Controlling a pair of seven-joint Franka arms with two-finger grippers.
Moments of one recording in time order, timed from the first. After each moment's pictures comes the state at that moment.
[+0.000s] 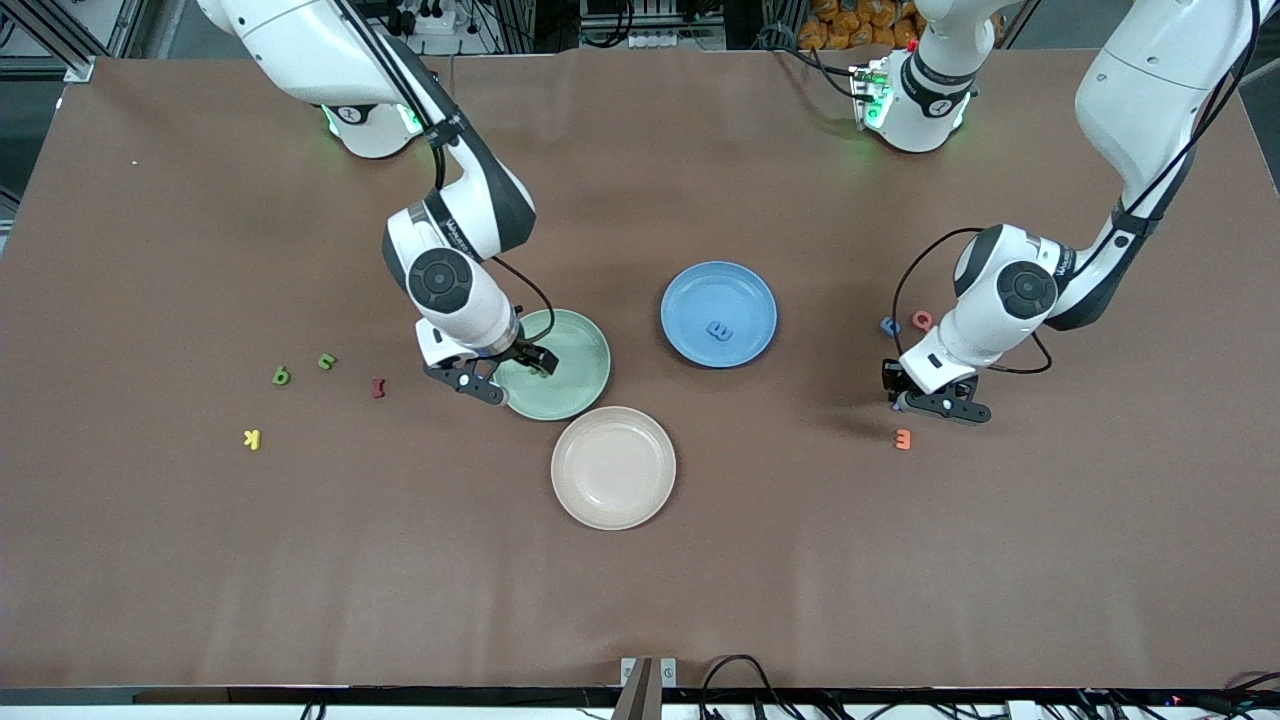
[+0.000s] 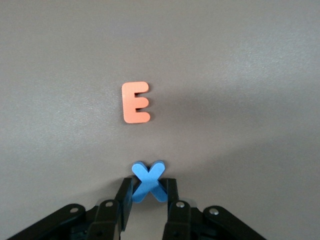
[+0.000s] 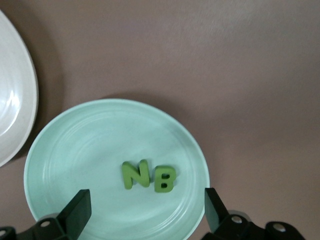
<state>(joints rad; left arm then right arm) 0.35 0.51 -0.48 -2.21 0.43 2.73 -0.22 0.48 0.46 0.05 -1.91 0.07 2.30 0.91</state>
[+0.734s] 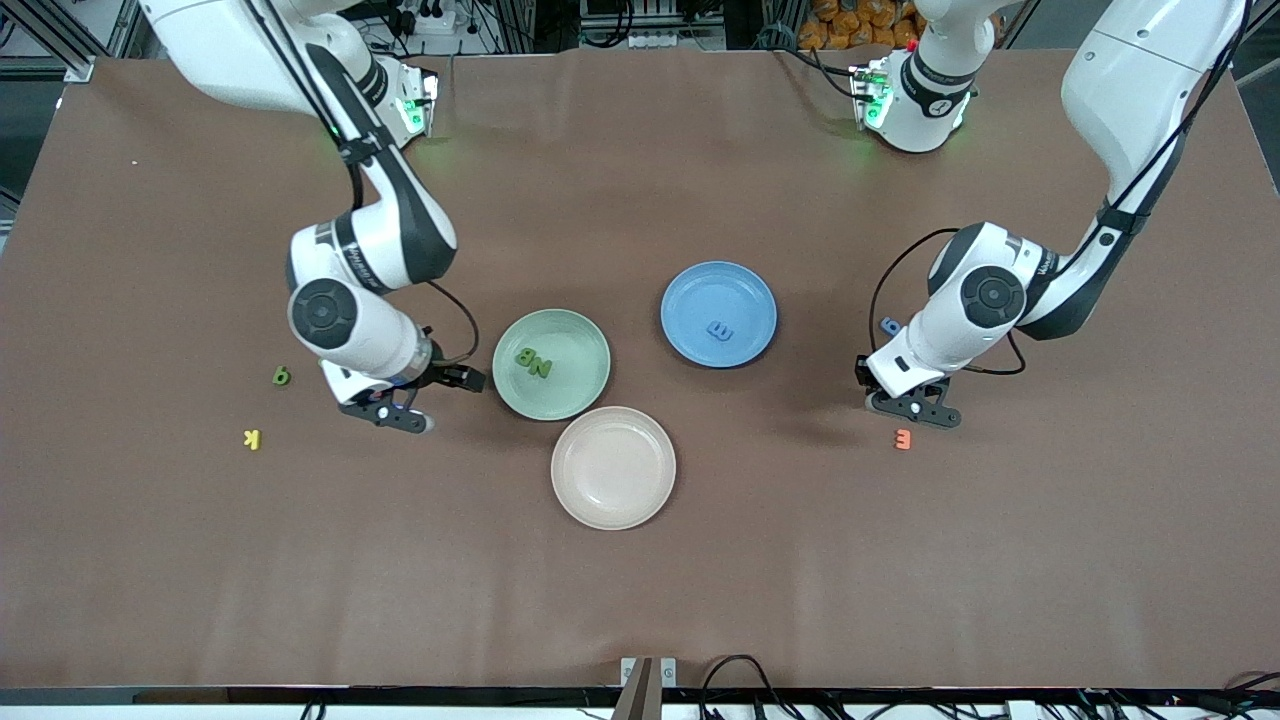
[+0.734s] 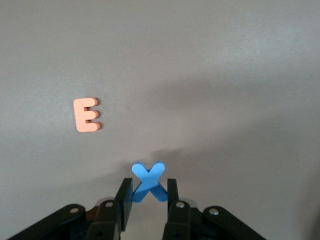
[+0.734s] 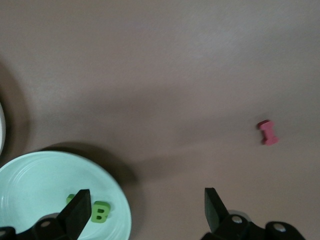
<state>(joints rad) 0.34 0.50 -0.60 -2.11 0.43 2.51 -0.30 0.29 0.40 0.05 -1.89 0.07 2.20 0.56</state>
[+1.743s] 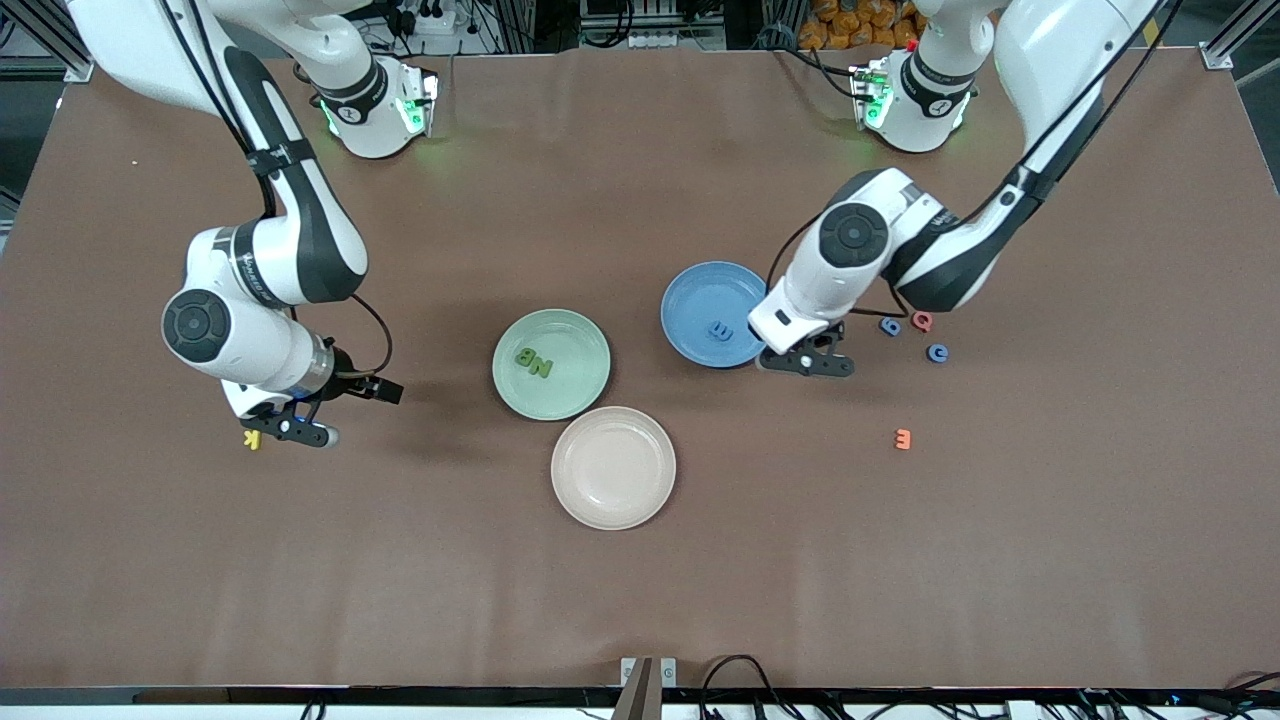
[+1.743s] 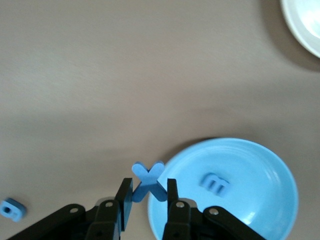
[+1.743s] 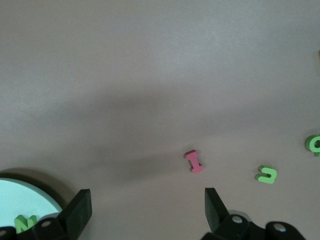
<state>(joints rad) 0.22 0.49 -0.85 -1.99 0.43 2.25 -0.74 0.15 0.36 0.01 -1.92 0.07 2.18 0.39</state>
